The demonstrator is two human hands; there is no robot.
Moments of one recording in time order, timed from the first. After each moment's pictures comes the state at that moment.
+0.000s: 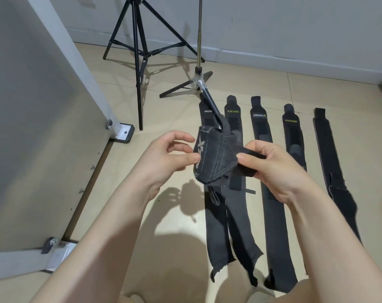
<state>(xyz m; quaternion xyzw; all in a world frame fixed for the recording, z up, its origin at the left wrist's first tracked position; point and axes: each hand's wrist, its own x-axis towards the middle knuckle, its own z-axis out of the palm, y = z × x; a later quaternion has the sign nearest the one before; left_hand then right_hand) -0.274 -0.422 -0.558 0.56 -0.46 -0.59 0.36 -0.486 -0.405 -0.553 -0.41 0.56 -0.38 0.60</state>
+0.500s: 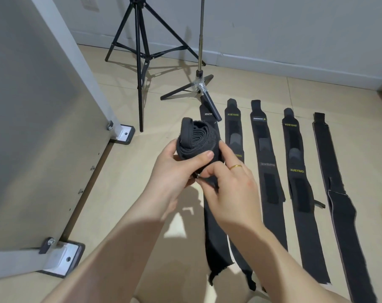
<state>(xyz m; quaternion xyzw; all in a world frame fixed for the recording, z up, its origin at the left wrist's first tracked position) -0.303 -0.400 -0.554 0.55 -0.34 -0.63 0.43 -0.412 -0.365 -0.570 -0.71 0.62 -0.31 0.10</state>
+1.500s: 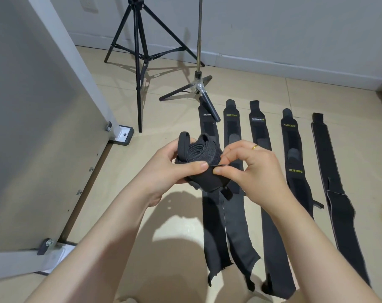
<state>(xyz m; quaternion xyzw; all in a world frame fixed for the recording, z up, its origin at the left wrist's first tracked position) -0.283 -0.410 -0.556 0.47 -0.46 -0.66 0.36 -0.464 -0.396 -0.557 -0.69 0.56 -0.37 0.27</state>
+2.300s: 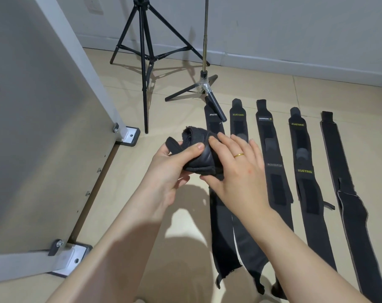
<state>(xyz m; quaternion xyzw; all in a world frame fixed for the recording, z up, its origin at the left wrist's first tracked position) -0.287 -0.417 -0.560 0.56 -0.27 -0.65 0.43 -0.426 -0.399 -0.594 -0.76 0.59 -0.27 -0.04</state>
